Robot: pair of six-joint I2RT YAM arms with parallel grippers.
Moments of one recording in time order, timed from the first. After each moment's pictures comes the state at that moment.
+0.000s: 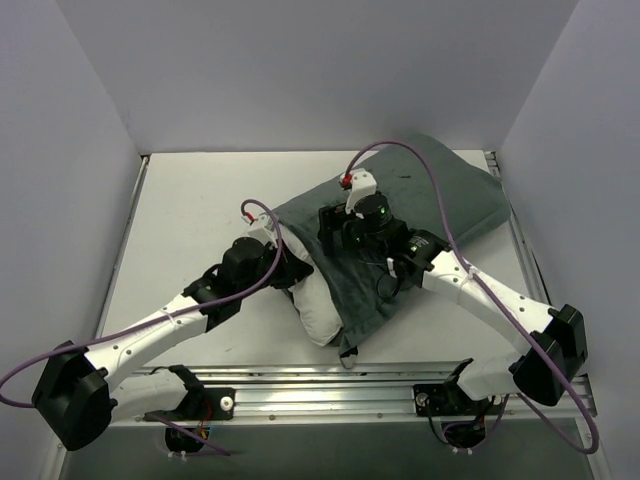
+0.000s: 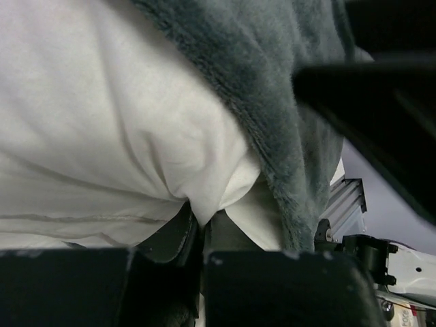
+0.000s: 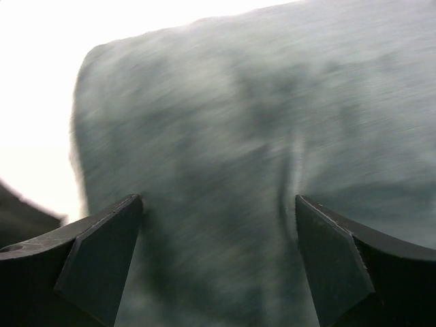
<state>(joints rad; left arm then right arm) -0.74 1.14 0.72 0.03 0.04 -0.83 0.74 1.35 1.15 -0.29 0.20 0.28</state>
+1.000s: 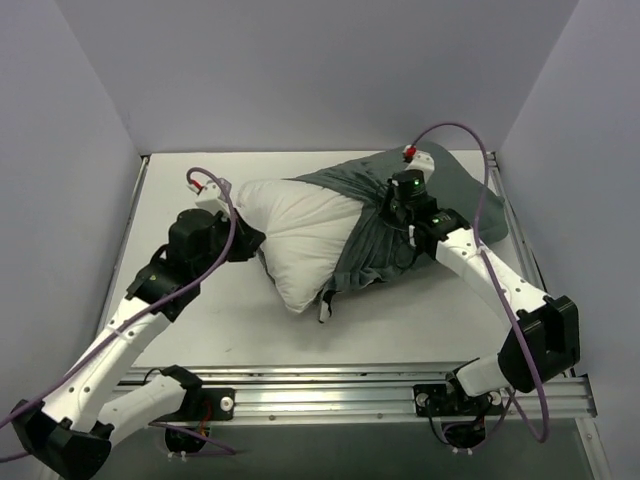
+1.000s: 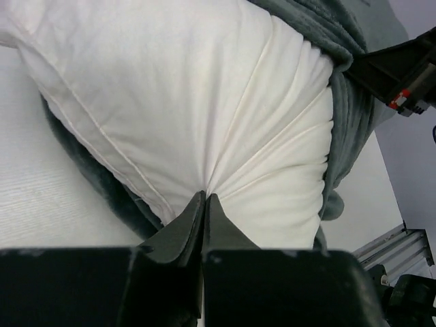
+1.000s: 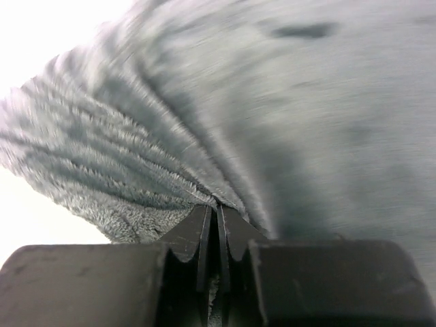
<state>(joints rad) -0.54 0.99 0.98 -0.37 -0.03 -0.58 0.49 1.42 1.15 -0.29 0.31 0.48</state>
